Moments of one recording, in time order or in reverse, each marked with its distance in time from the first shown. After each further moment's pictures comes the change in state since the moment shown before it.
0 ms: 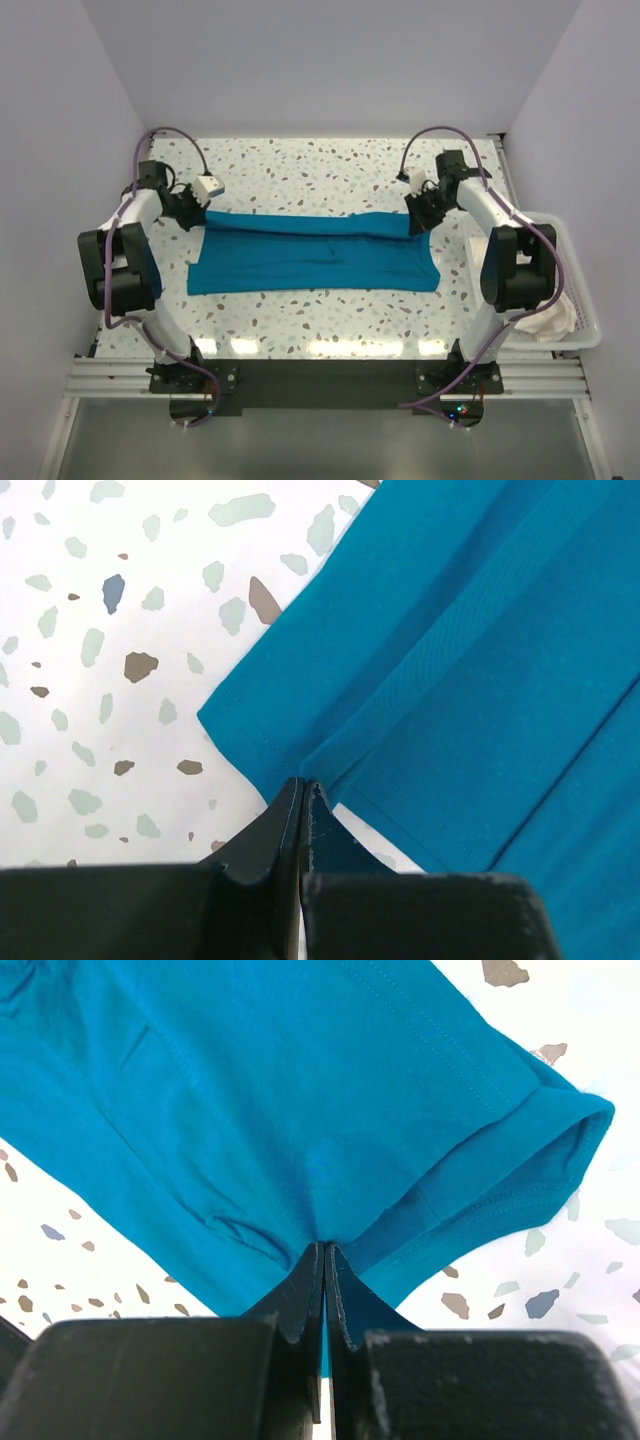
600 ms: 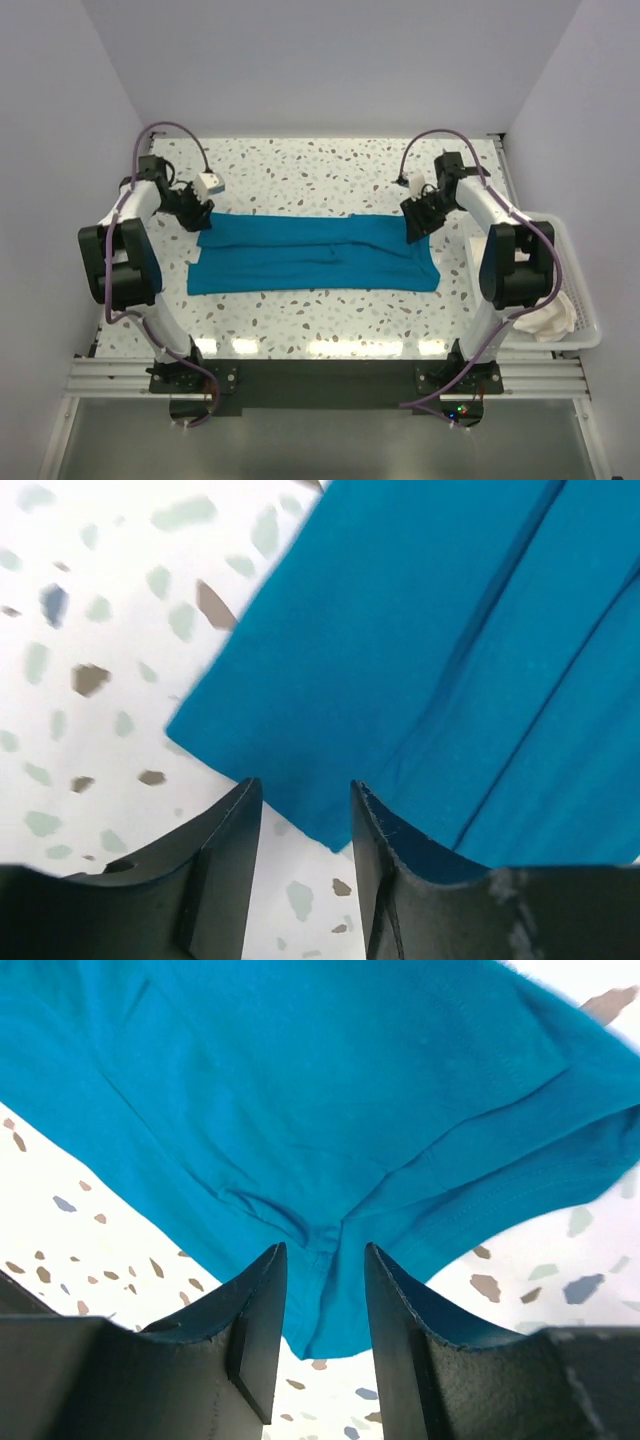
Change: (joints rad) left arm -0.001 0.043 0.060 -0.145 0.020 0.071; right arm 0.002 0.019 -0.013 -0.062 0.004 -0.009
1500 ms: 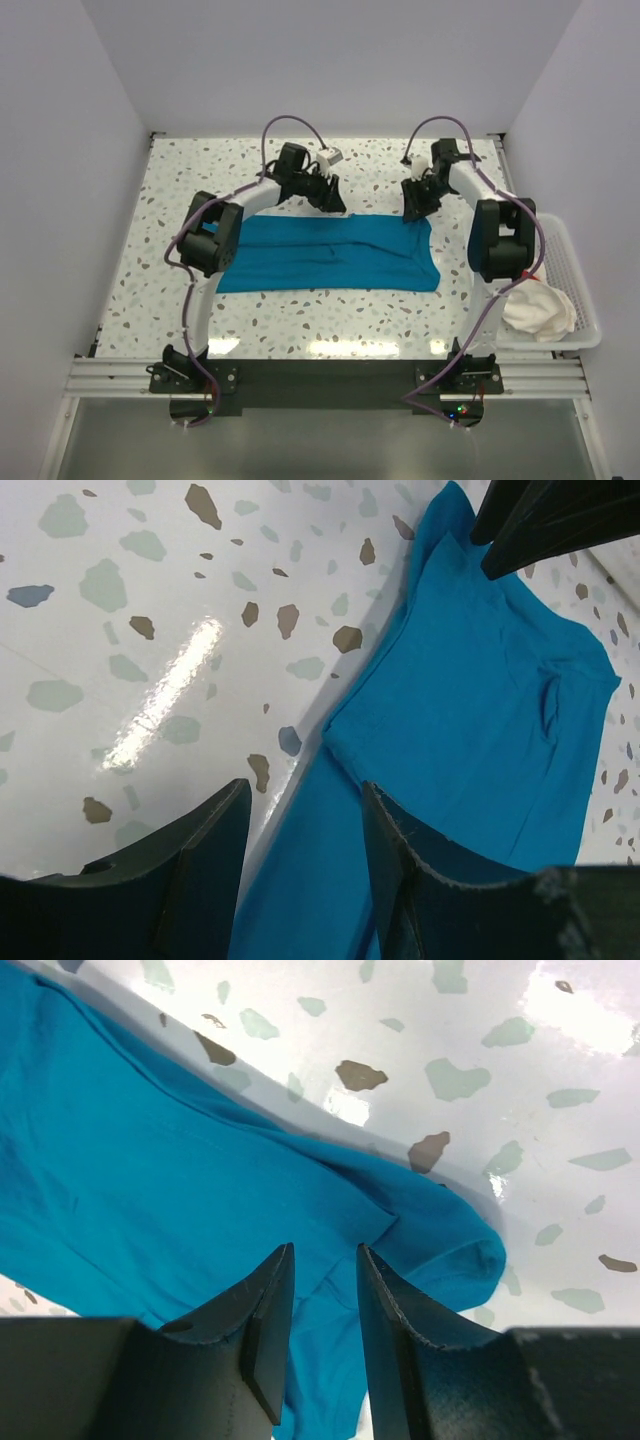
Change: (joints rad) left arm -0.652 0.454 0.409 0.621 0.169 -1.118; right arm -0.018 0.248 0.267 0.065 0.040 0.238
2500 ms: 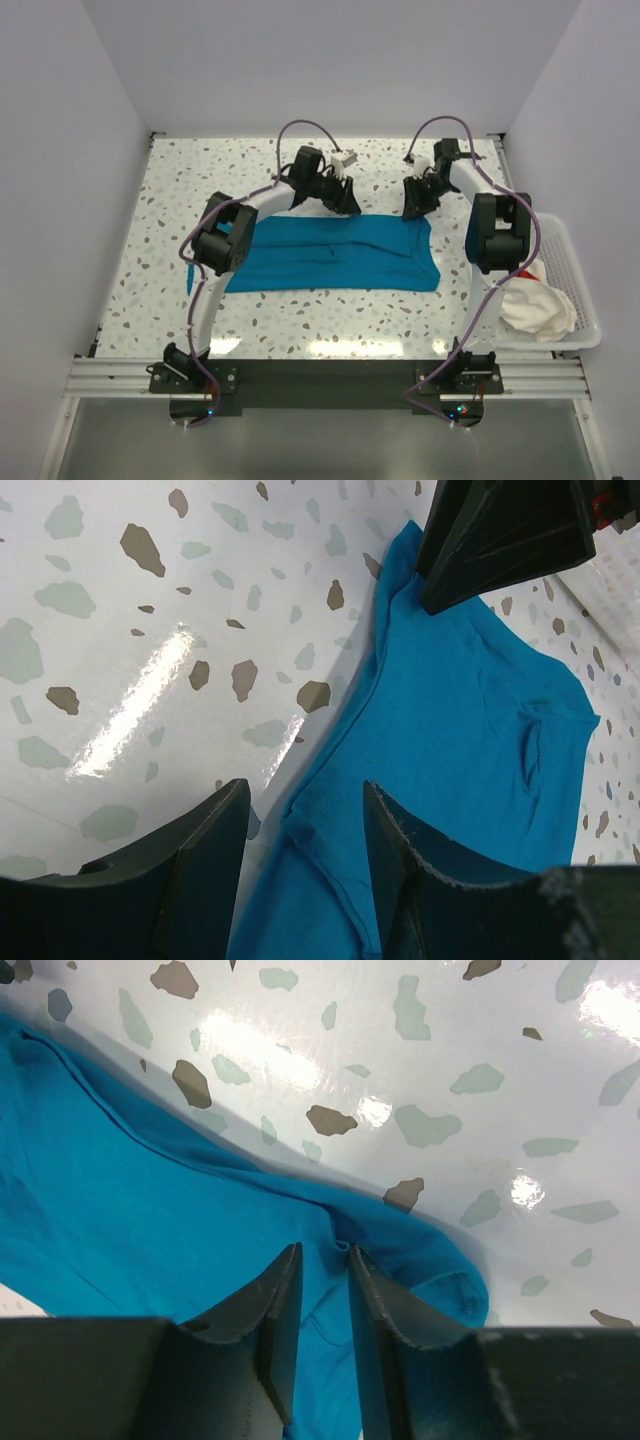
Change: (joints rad) left arm -0.069 0.105 0.089 0.080 -0.003 -0.125; right arm -0.036 0.101 0.074 0.000 -0.067 0.025
